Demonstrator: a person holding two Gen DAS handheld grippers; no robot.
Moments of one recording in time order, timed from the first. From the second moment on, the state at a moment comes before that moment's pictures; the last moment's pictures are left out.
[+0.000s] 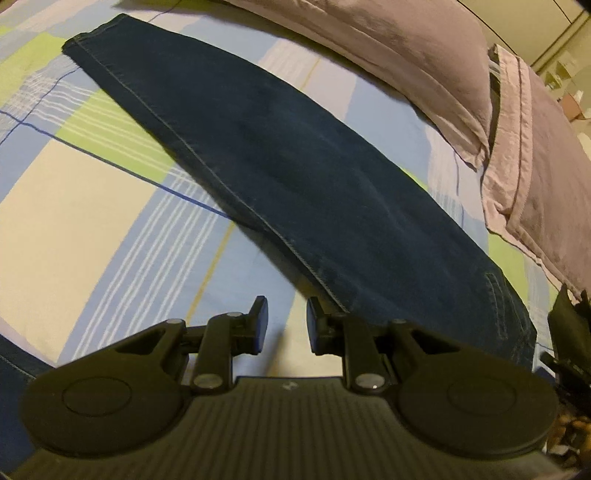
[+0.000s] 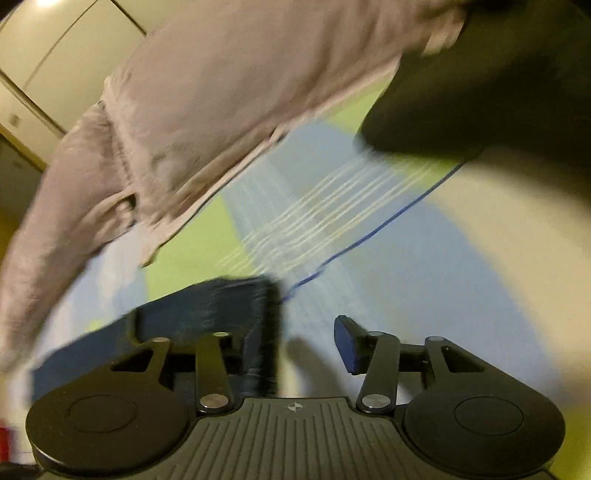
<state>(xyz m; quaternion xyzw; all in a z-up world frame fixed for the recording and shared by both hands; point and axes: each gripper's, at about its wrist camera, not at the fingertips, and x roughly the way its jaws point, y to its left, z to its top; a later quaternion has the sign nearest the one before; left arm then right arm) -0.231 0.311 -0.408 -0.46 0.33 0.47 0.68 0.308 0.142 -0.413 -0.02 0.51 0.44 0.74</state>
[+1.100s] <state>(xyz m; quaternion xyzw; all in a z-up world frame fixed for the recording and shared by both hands) -0.531 0.242 -0.404 -0.34 0.45 0.55 0.62 0.002 -0.008 -0.391 -0.25 0.47 0.38 0.75</state>
